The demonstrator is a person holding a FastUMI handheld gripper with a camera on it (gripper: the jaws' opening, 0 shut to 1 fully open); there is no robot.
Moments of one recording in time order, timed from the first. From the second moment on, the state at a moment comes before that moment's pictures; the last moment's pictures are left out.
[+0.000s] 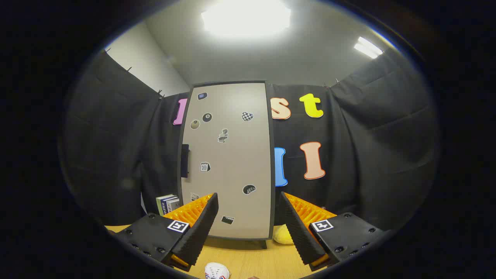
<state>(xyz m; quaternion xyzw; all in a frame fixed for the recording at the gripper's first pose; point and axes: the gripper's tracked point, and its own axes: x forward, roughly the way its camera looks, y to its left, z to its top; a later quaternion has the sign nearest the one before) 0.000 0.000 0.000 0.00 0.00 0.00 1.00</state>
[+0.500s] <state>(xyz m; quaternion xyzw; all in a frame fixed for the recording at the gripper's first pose) -0.006 0.003 -0.008 0.01 0.01 0.00 1.00</state>
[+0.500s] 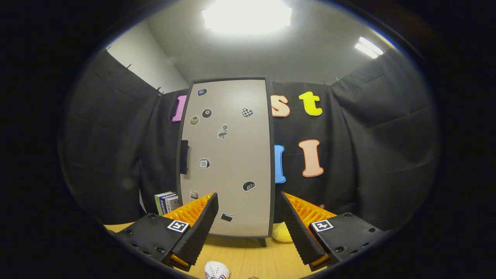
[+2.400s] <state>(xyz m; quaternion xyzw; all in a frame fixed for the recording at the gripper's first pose) 0.251 0.243 -0.002 0.02 0.08 0.15 0.99</state>
